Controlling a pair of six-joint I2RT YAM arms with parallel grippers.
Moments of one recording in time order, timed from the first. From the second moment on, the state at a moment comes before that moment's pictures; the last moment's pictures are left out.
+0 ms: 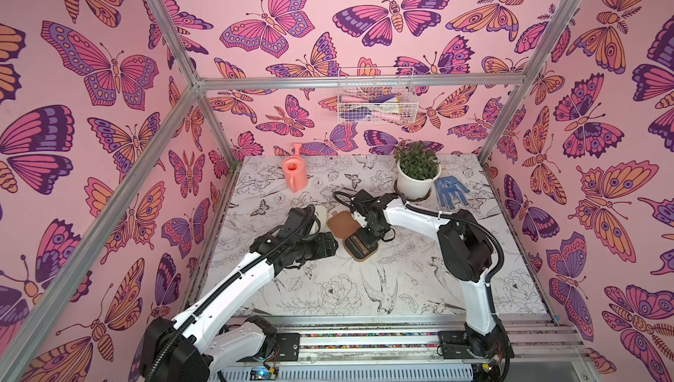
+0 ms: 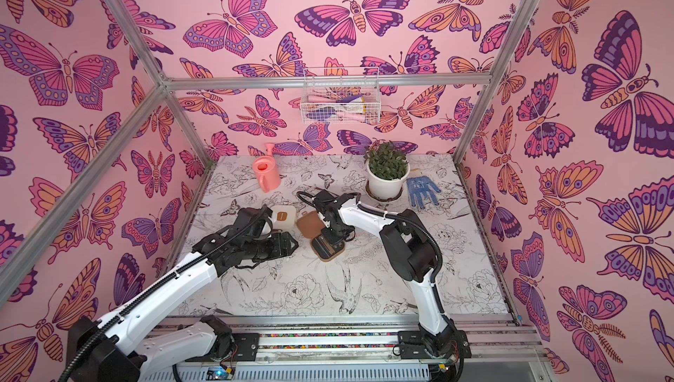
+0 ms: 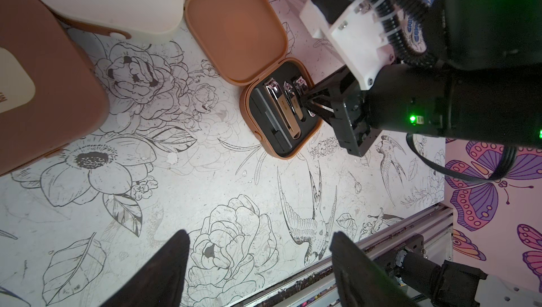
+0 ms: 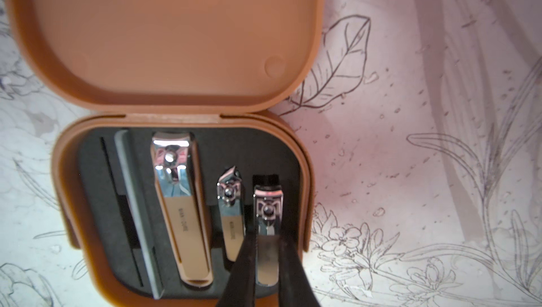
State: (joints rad) left arm -0.54 1.11 0.87 -0.68 0.19 -0.68; right arm 0.74 2.10 1.60 -0.89 0.04 0.11
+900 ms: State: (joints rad) left arm -0.54 1.11 0.87 -0.68 0.19 -0.68; right arm 0.77 2.13 1.63 -0.92 0.10 0.14
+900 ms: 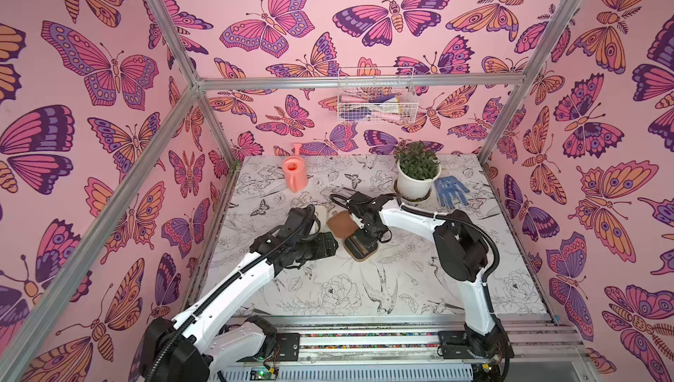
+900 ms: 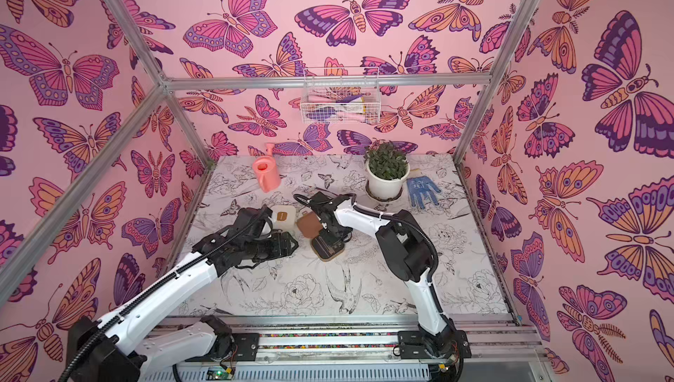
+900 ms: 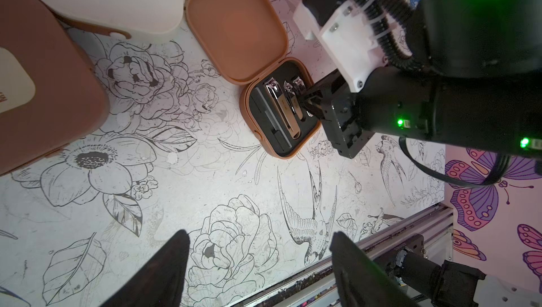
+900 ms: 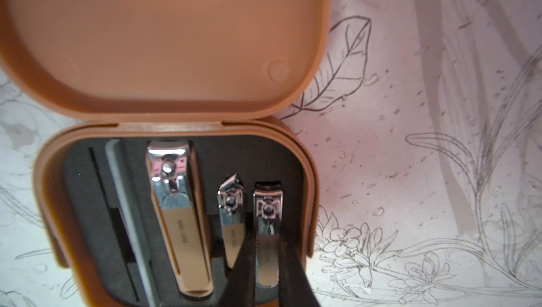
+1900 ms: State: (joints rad) left arm -0.54 1.10 0.87 -0.68 0.19 -0.68; right arm 0.77 2.13 1.64 -0.94 0.10 0.16
